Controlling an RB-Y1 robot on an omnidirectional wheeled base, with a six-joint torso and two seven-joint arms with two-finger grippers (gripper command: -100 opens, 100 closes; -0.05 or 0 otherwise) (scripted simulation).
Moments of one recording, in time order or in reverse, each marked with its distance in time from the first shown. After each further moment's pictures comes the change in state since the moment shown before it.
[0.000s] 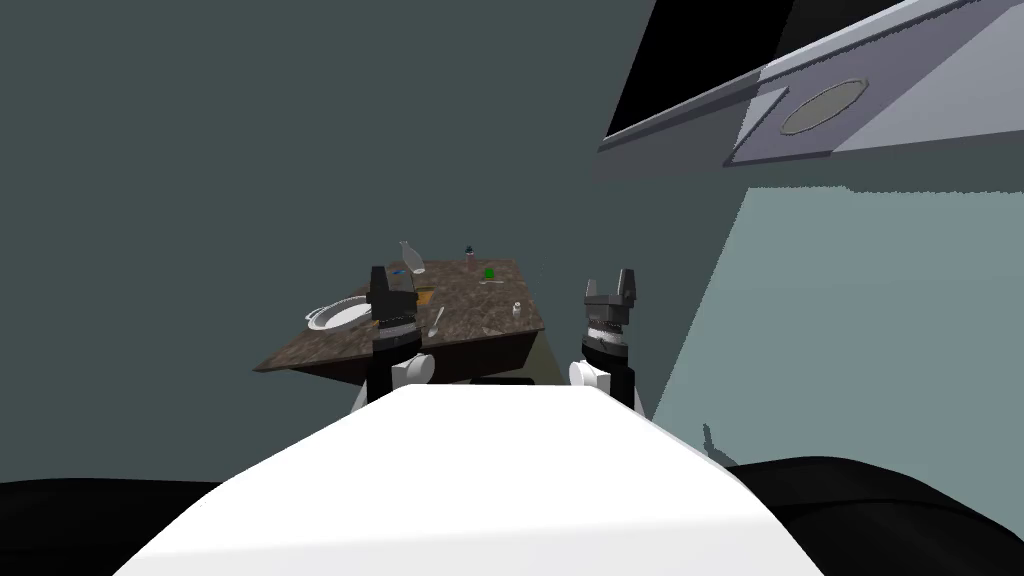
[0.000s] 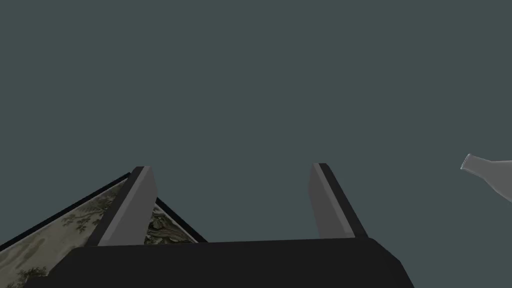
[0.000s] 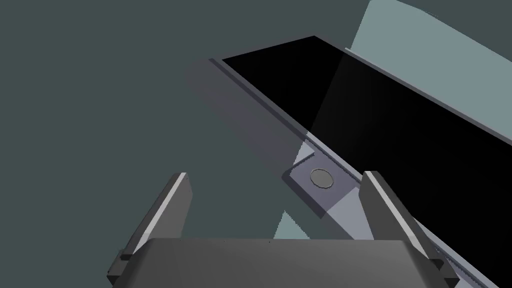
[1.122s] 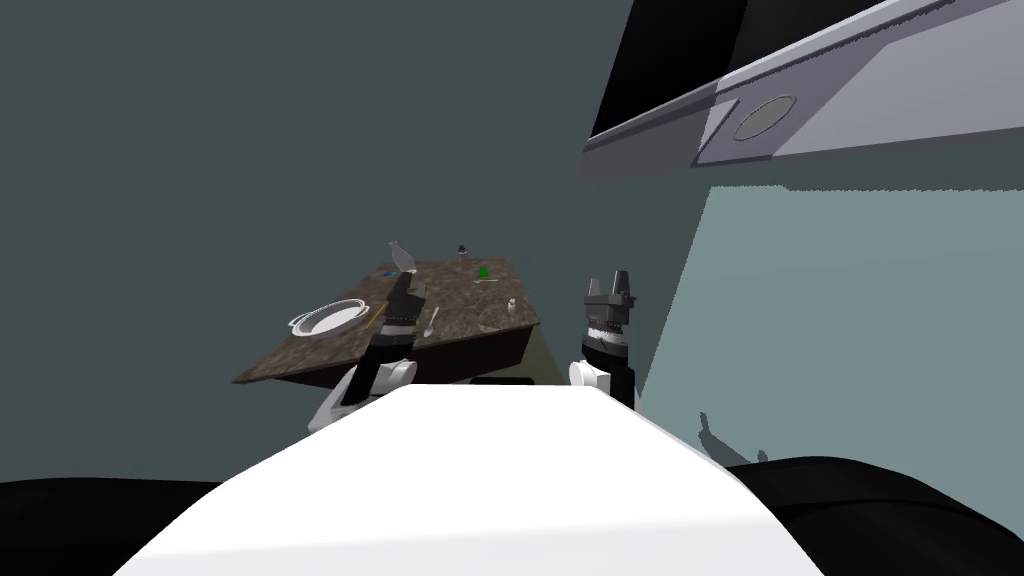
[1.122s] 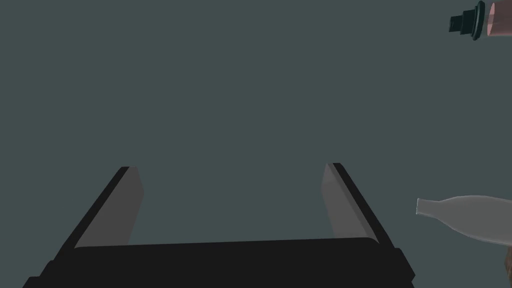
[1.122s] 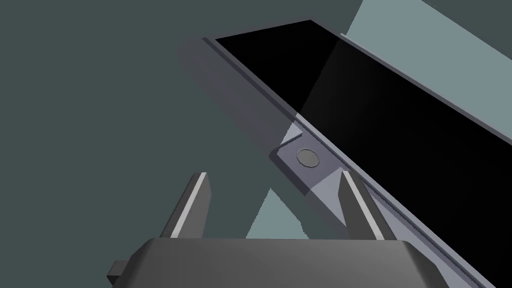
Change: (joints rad) left arm 0.005 0.310 0.005 0.065 0.023 0.121 0.019; right arm 0.000 0.000 0.000 0.000 0.000 0.000 0.000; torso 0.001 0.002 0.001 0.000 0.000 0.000
